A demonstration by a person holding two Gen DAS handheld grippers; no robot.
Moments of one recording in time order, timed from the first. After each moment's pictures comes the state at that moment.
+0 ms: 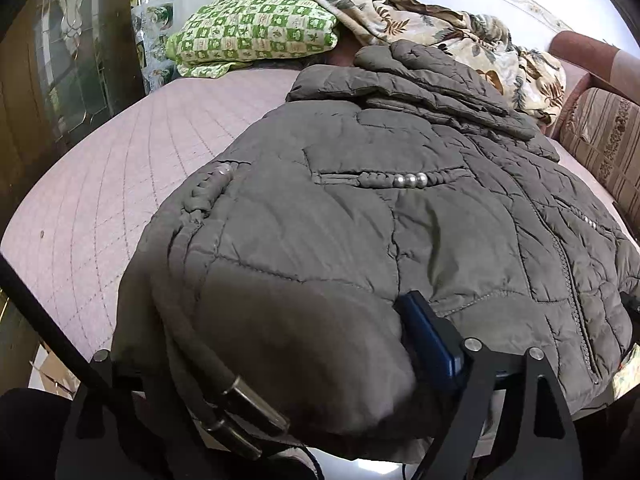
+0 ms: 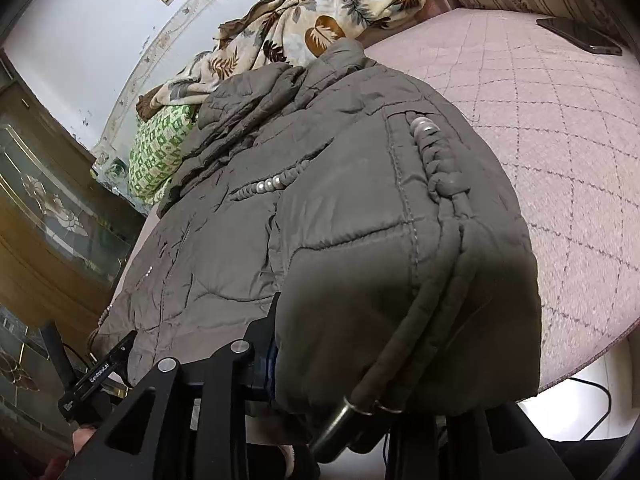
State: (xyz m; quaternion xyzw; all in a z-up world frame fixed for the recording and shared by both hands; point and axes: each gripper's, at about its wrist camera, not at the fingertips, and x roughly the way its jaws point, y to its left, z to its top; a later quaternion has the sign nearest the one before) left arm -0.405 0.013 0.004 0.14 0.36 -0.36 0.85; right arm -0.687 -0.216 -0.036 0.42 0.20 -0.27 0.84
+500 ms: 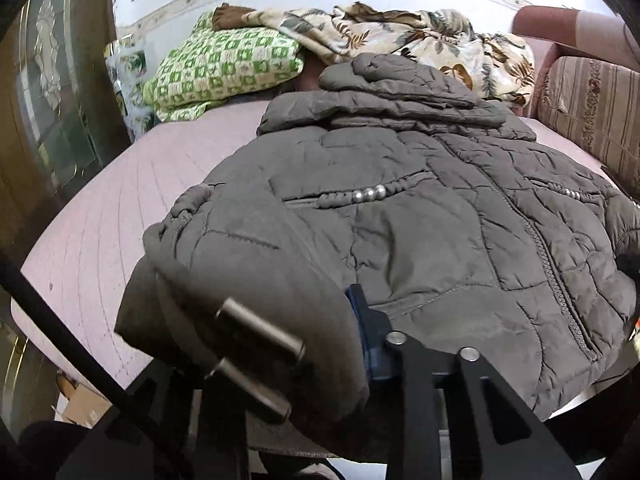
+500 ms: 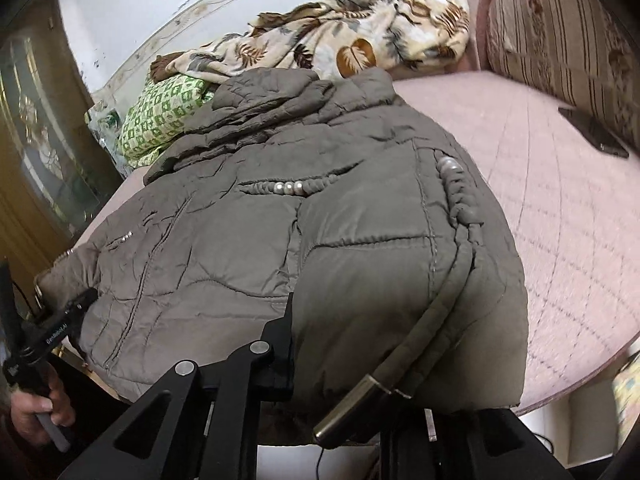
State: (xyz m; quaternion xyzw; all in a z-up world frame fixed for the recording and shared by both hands) left arm -0.431 0.005 0.015 0.19 0.29 -0.39 0.85; right arm -0.668 -0.192 -0.014 0.28 0.25 -0.32 0.87
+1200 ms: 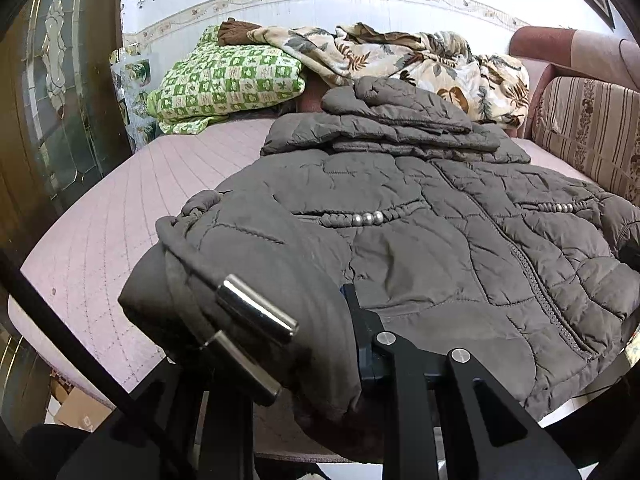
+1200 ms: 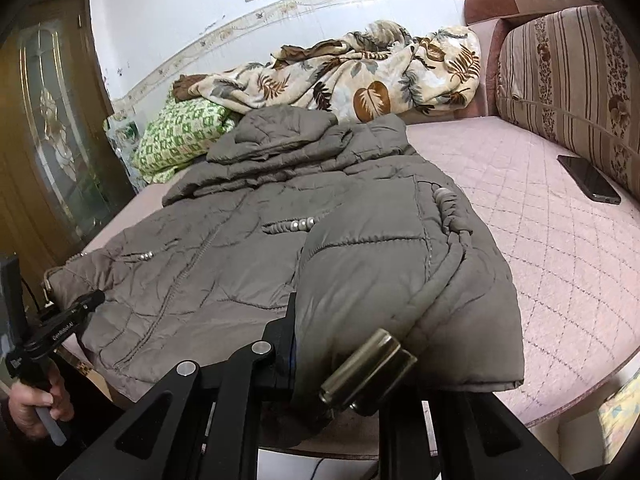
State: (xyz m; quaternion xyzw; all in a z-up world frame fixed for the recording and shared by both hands) left arm -0.434 0.017 0.028 0.16 0.27 -0.40 0.86; right arm -0.677 -0.177 0.015 0.23 0.20 -0.33 0.89
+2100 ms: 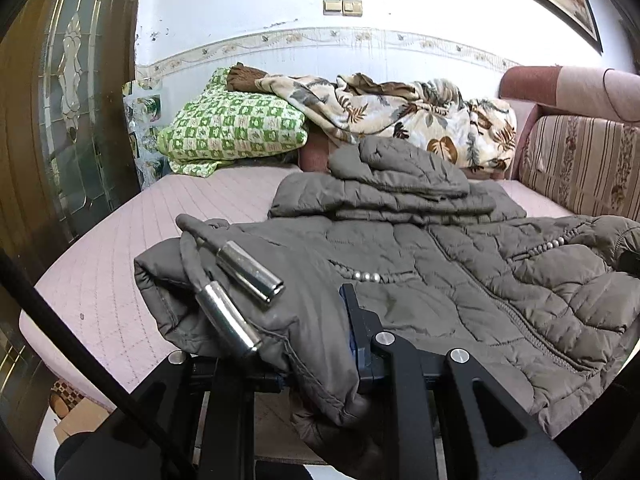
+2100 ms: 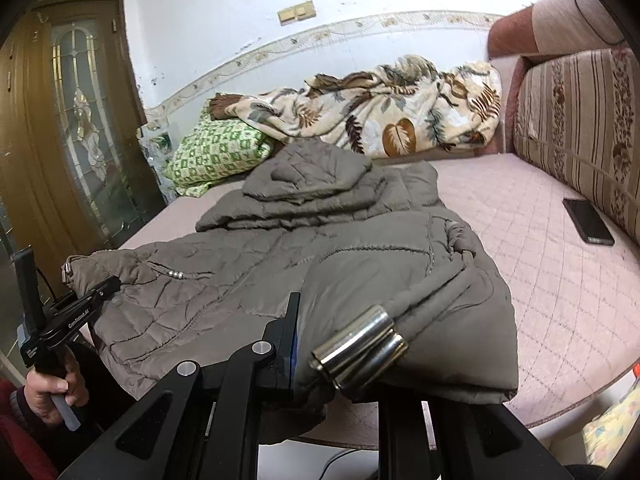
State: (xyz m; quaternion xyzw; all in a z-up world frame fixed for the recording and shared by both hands) left arm -0.438 0.052 0.084 0.12 0.21 -0.42 0.87; right arm -0.701 -0.145 0.072 0.19 0.17 -0.29 0.92
